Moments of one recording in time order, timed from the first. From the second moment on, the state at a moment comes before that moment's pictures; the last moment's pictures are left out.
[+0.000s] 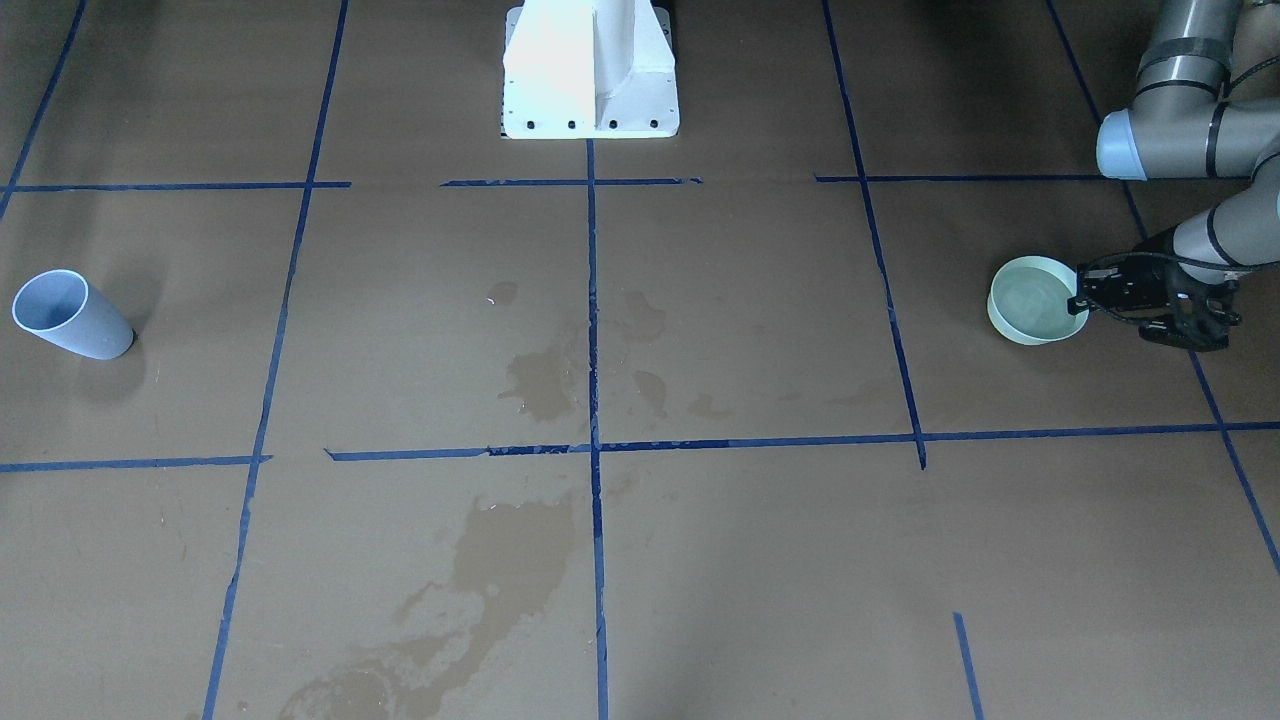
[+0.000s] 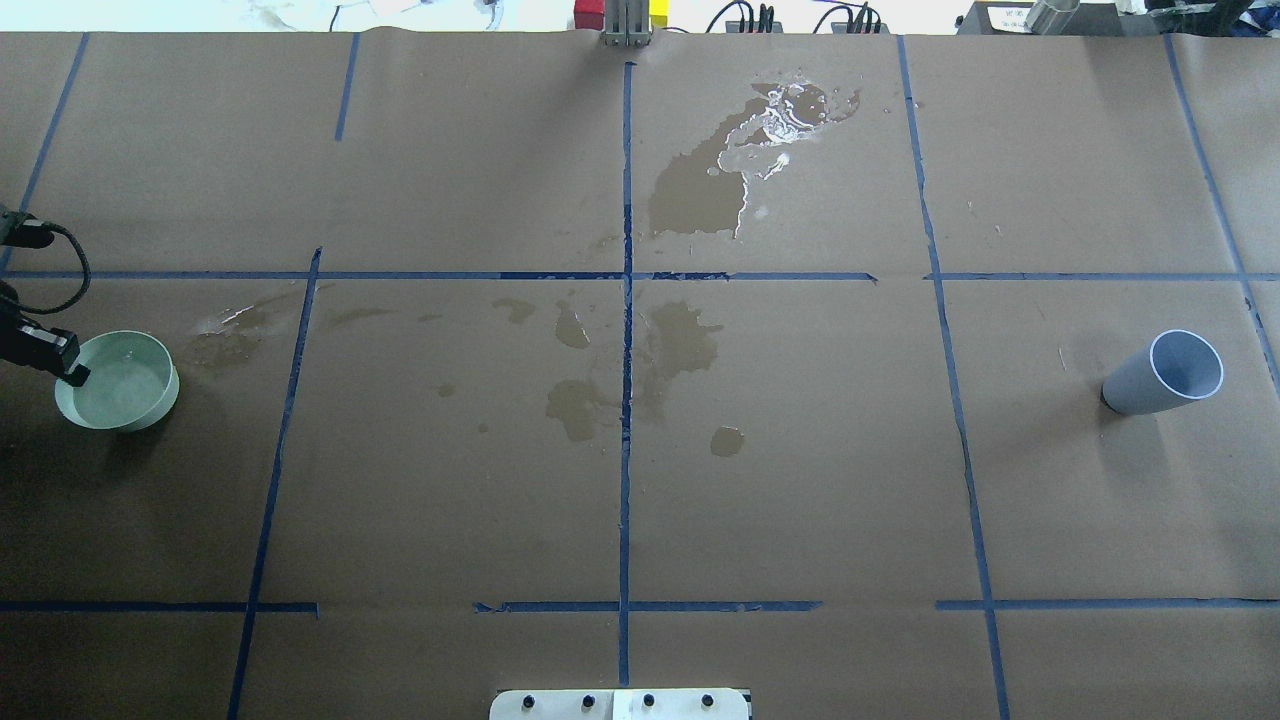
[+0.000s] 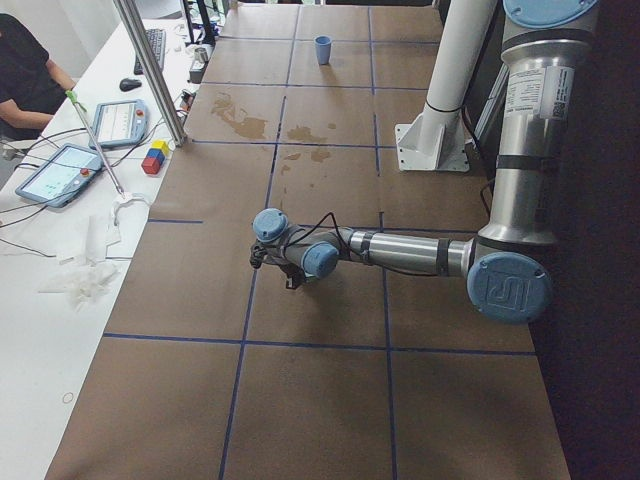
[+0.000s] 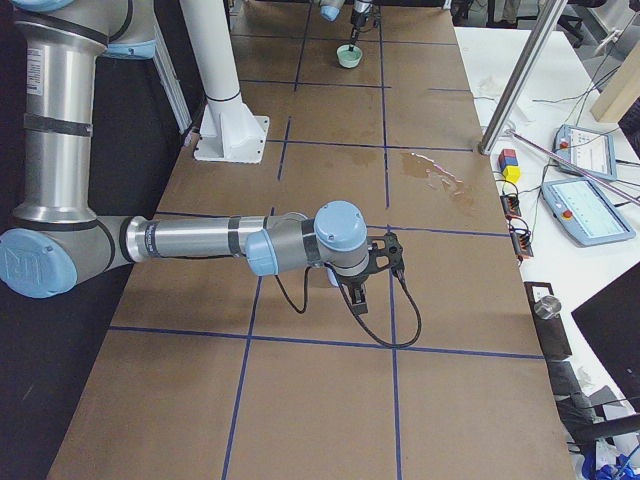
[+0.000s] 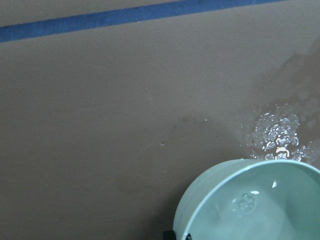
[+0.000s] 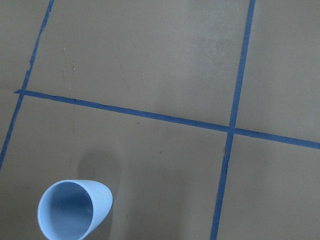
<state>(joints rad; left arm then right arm) -1.09 -1.60 -1.53 -1.92 -2.43 -0.40 1.59 -1.70 1.79 -1.39 2.48 0.01</state>
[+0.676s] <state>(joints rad) -1.10 -1.60 -1.49 -1.93 -2.43 -0.39 1.59 -1.70 1.79 -1.39 2.48 0.00</state>
